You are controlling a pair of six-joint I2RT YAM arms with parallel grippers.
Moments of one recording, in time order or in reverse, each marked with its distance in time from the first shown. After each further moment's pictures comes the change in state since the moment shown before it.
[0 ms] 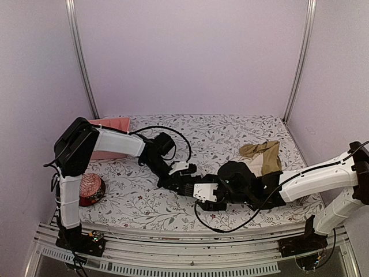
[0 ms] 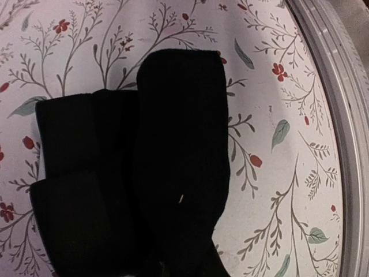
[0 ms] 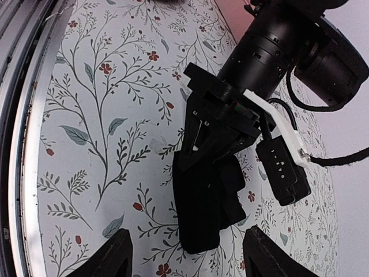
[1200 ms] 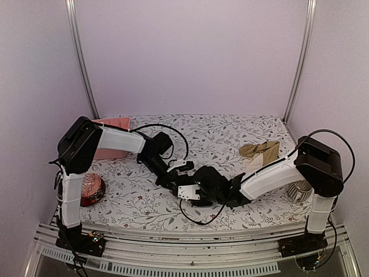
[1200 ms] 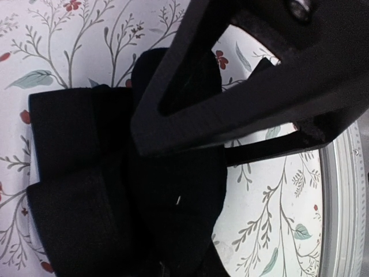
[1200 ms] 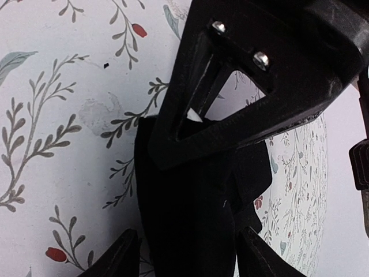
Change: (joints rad) left arm 0.057 0.074 0.086 -0.128 0.117 -0.032; right arm -0.073 0.450 0.197 0.099 0.168 -0.156
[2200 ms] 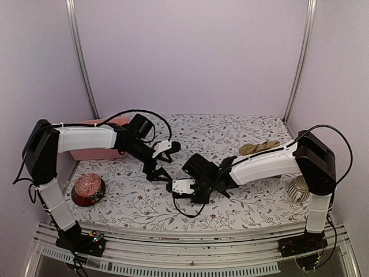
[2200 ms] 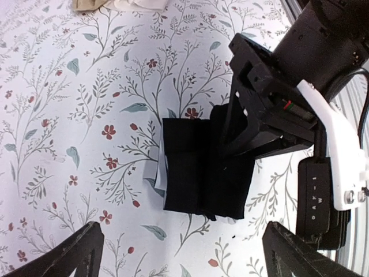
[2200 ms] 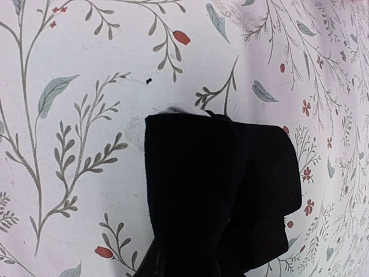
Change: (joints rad) left arm 0.056 -0.369 -0.200 0.165 -0.136 -0.023; right arm -0.030 0.056 0.272 -0.468 -0.215 0.151
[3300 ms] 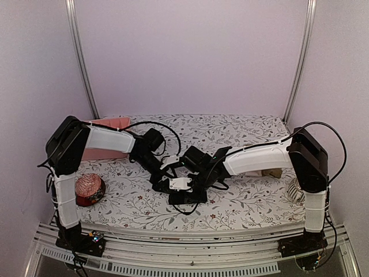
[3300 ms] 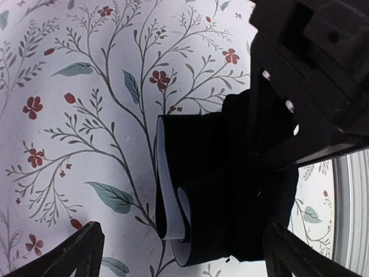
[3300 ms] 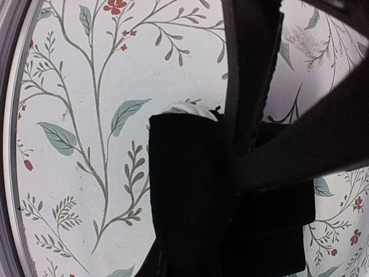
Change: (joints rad) left arm -0.027 0.248 0.076 -0.059 0.098 0.033; right arm -0.057 0.083 0.176 -0.229 -0.290 0.018
